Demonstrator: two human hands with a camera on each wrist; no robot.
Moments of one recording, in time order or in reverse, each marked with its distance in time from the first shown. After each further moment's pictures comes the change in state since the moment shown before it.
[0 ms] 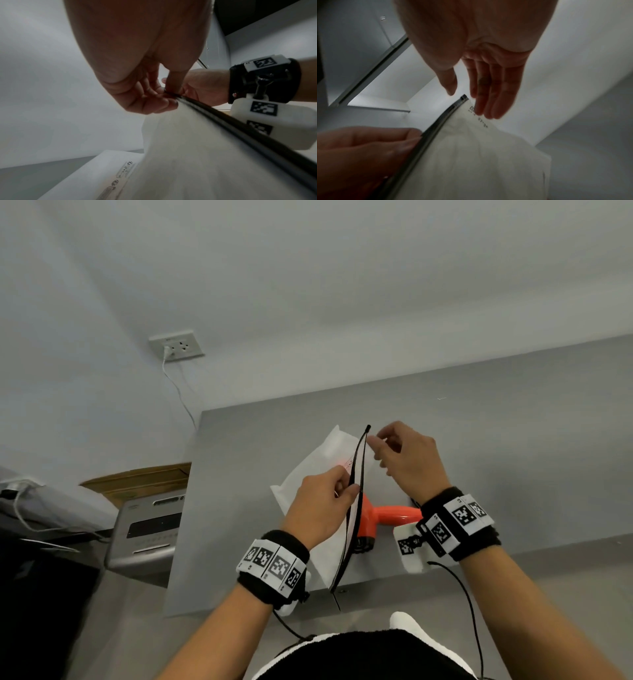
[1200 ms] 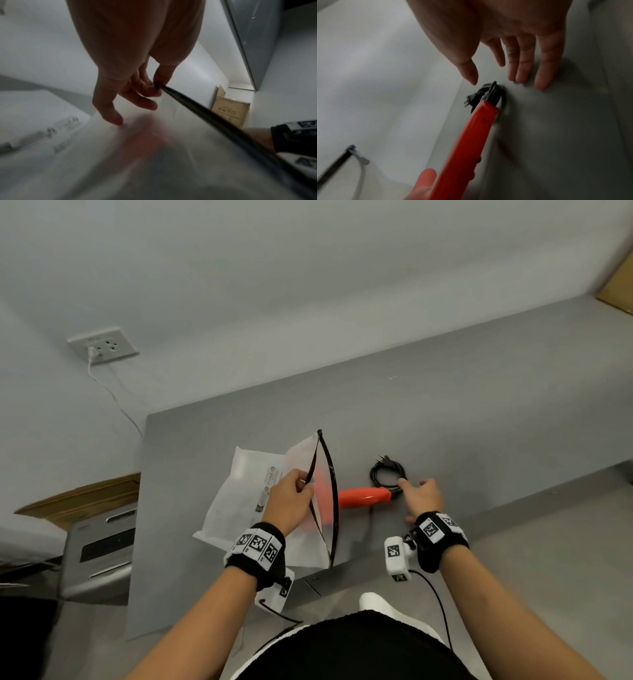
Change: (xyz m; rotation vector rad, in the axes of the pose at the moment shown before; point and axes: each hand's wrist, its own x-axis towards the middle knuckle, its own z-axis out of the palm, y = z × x) left_hand 0.032 -0.053 0.060 -0.078 -0.047 -0.190; right_hand -0.051 0.195 0.015 0.143 0.219 0.997
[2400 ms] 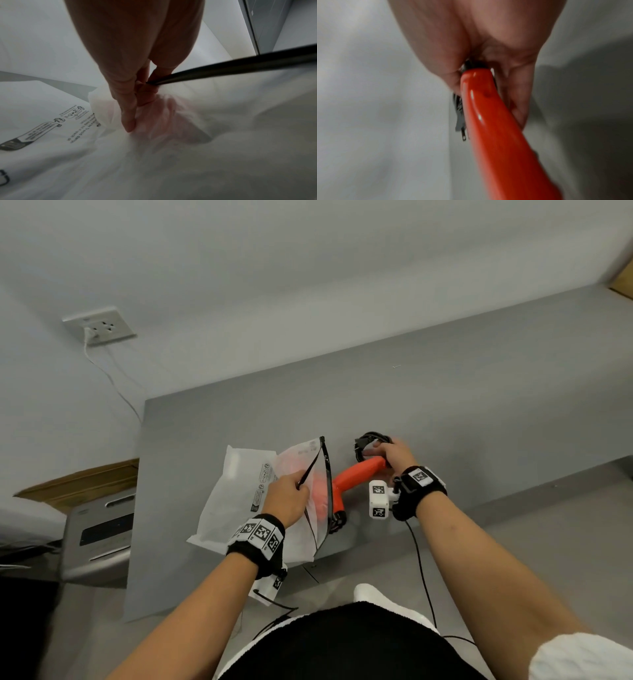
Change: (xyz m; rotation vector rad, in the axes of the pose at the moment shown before) left_hand -0.001 -0.024 0.007 0.134 -0.090 -0.014; right_hand 0.012 -0.064 0.029 0.388 -0.426 -0.058
